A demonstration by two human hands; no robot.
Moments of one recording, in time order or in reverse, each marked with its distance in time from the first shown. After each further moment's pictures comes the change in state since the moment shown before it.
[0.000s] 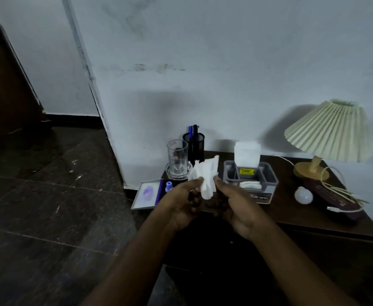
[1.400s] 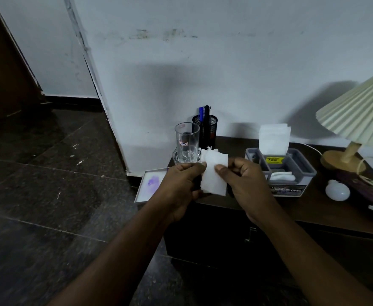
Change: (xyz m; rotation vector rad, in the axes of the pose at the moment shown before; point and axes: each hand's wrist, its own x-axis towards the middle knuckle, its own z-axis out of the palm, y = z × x) left_hand 0.027 0.012 -0.031 0.067 -0.038 0.293; right_hand 0.054 0.012 0.010 -0.377 0.102 -0.485
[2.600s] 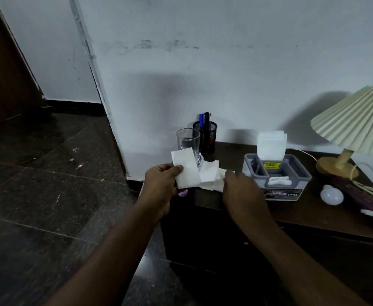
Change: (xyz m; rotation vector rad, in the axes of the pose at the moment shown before) left_hand 0.015 0.006 -0.037 -0.039 0.298 0.083; right_hand -0.013 0.008 0.005 -1.232 0.118 -0.342
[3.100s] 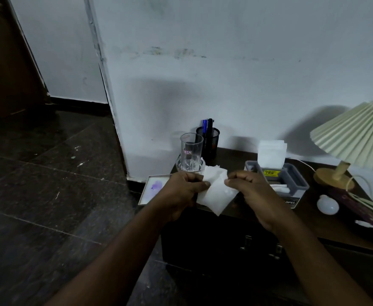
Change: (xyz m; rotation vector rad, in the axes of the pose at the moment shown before) left_hand -0.006 -0.011 0.016 0.232 -0.332 -0.115; right_hand 0.012 0.011 -0.054 1.183 -0.408 0.459
